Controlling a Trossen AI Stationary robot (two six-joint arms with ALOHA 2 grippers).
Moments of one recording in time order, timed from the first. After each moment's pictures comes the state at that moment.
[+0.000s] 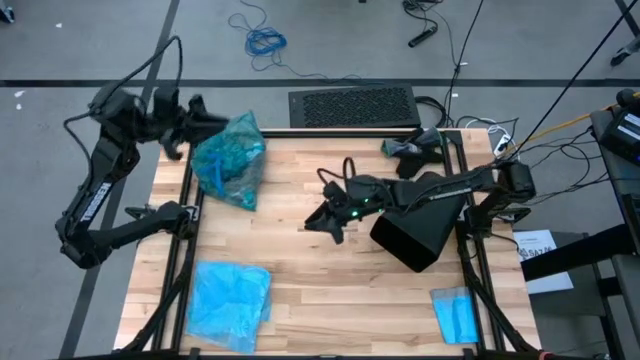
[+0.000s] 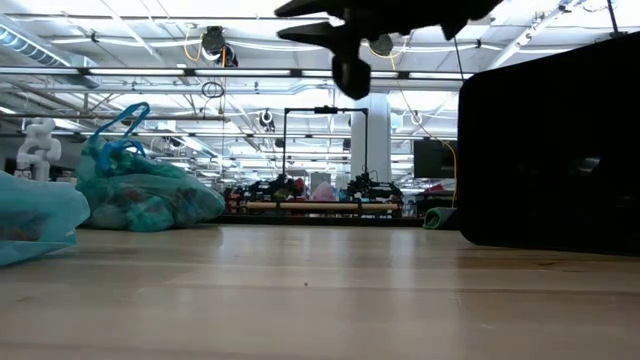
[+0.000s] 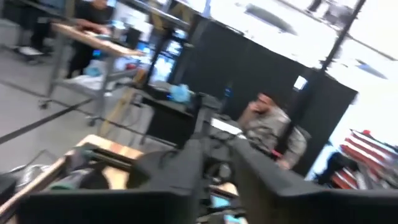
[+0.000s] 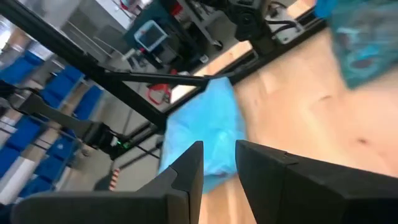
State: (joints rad) left arm 0.98 0.78 1.19 -0.22 1.02 -0.54; right arm 0.01 1.64 1.09 0.27 -0.23 0.68
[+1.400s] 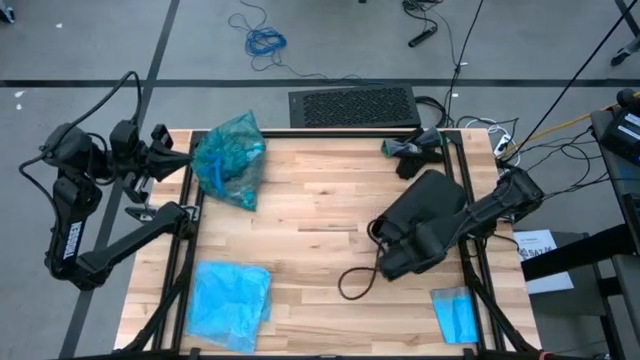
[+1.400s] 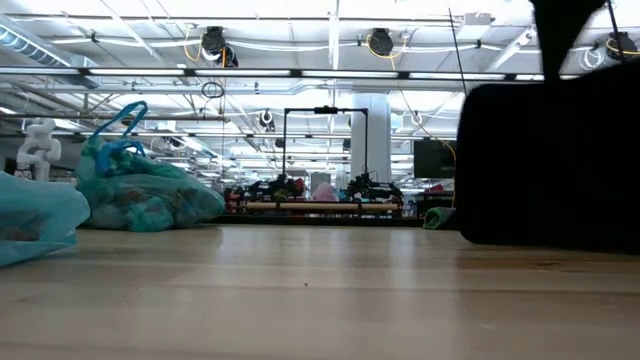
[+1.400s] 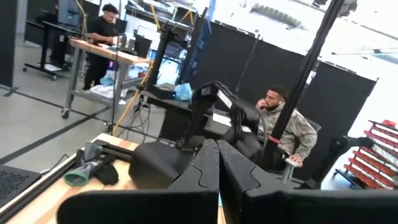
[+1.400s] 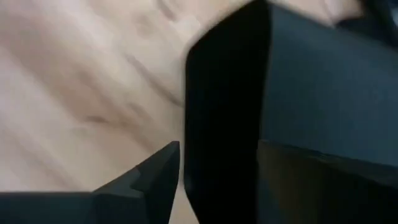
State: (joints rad) left arm 0.98 0.51 1.19 -0.54 0.96 -0.43; right arm 0.48 1.63 1.48 -1.56 0.30 1.19
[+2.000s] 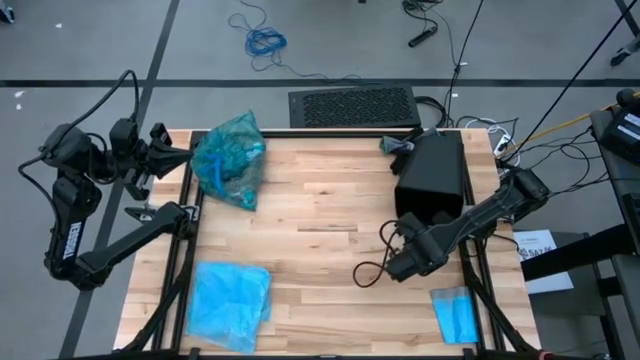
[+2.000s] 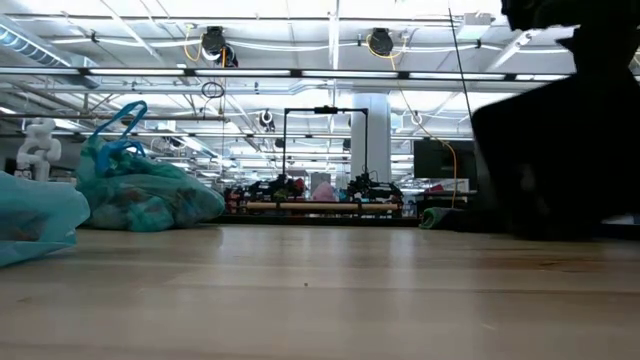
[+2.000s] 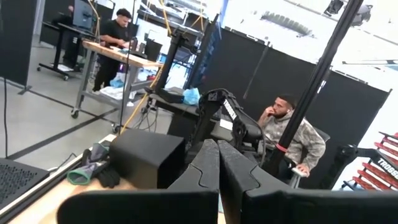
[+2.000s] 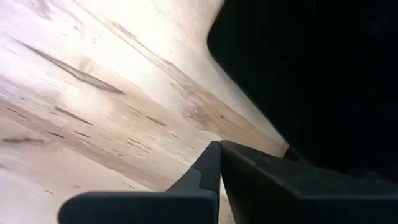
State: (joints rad) left arm 0.98 0.51 1.19 -0.54 0.91 -0.46; right arm 0.52 1.57 1.28 -1.57 0.28 1.50
